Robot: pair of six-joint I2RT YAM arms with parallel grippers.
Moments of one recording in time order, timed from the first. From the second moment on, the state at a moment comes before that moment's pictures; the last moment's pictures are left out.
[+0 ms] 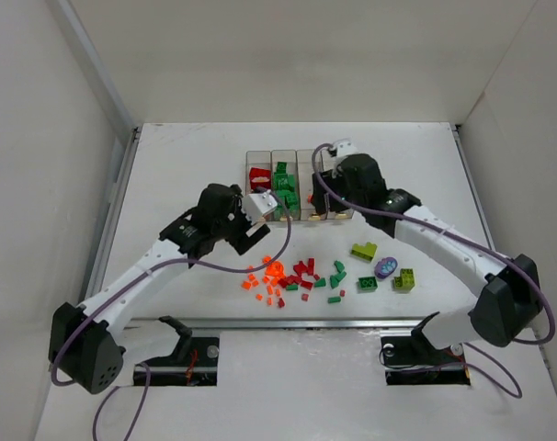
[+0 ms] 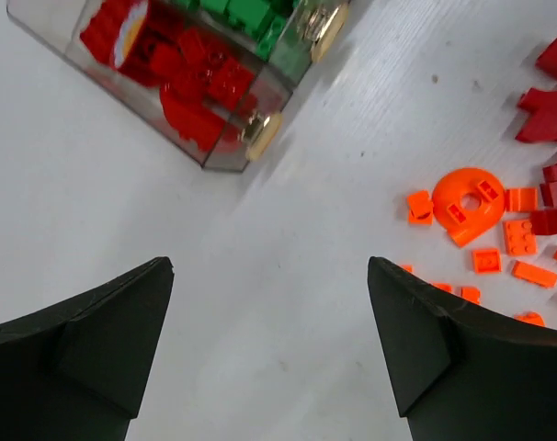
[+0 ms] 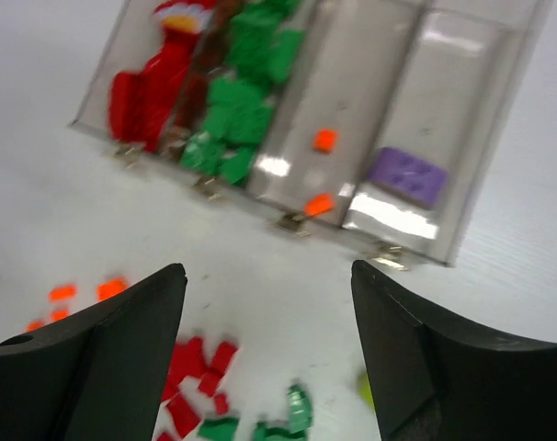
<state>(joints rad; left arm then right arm) -0.55 1.14 0.90 -0.44 0.09 0.49 0.58 1.40 1.17 -0.33 0.11 0.22</state>
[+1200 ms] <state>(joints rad) -0.54 0.68 0.57 -0.14 -0.73 -0.06 0.95 2.10 1.59 -0.58 -0.03 0.25</state>
